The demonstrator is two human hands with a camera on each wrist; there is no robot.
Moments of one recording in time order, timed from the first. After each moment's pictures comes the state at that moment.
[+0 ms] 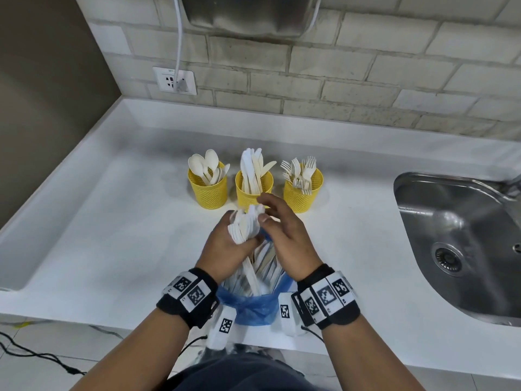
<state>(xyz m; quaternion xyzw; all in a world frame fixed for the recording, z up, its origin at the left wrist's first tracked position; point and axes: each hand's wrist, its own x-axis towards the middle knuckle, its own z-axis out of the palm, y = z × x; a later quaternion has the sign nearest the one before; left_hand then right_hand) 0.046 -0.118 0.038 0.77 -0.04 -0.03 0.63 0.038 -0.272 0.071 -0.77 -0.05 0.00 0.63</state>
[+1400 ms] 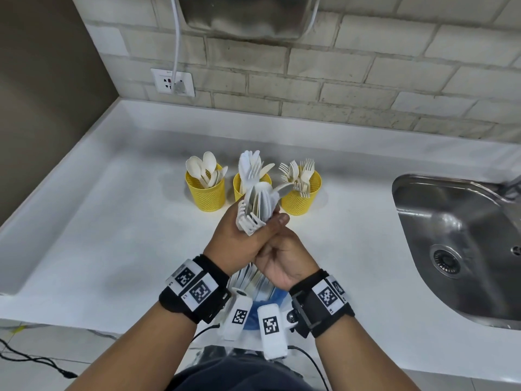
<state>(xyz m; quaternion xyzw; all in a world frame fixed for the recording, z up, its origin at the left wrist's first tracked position) 0.041 -0.147 0.112 0.71 -0.12 0.00 0.69 0.032 -0.255 0.076 -0.29 0.08 0.20 0.93</state>
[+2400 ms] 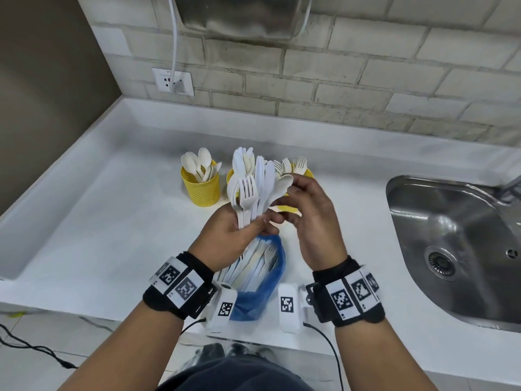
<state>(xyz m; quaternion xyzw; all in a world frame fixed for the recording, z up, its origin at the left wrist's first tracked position) 0.030 -0.149 0.108 0.76 -0.14 -0.06 0.64 0.033 -0.315 0.122 -0.62 0.00 -0.03 0.79</state>
